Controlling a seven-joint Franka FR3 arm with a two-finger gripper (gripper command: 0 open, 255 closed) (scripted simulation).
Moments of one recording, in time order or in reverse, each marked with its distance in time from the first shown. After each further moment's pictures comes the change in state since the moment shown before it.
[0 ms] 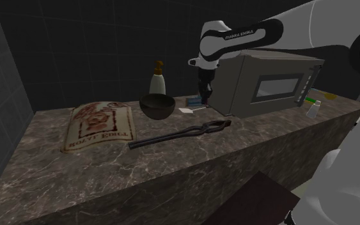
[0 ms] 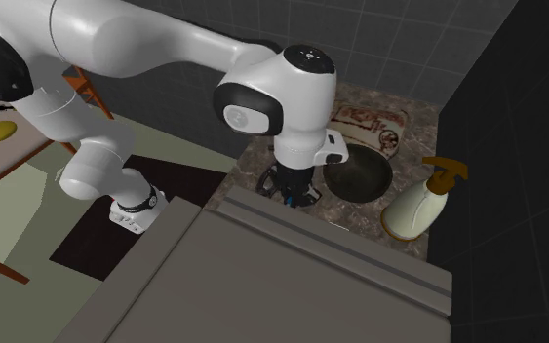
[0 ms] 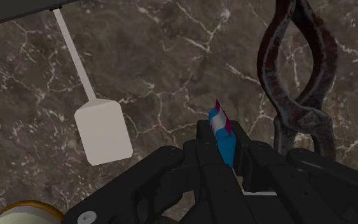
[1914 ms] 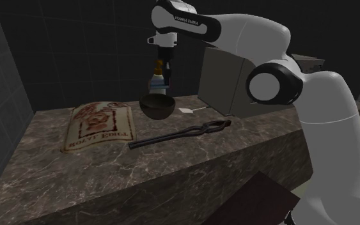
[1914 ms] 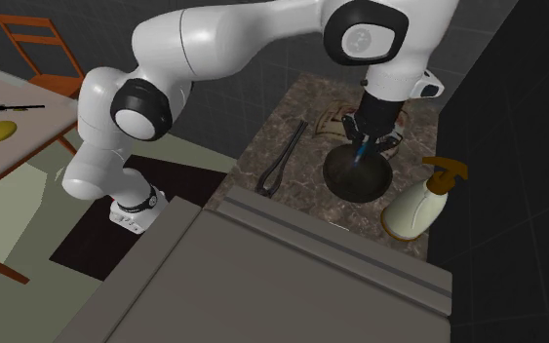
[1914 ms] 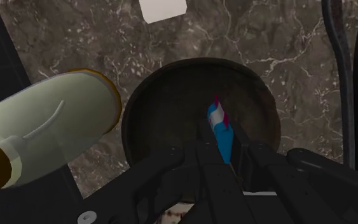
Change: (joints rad) arm 0.074 0.633 0.073 1.081 0.065 -0.461 0.140
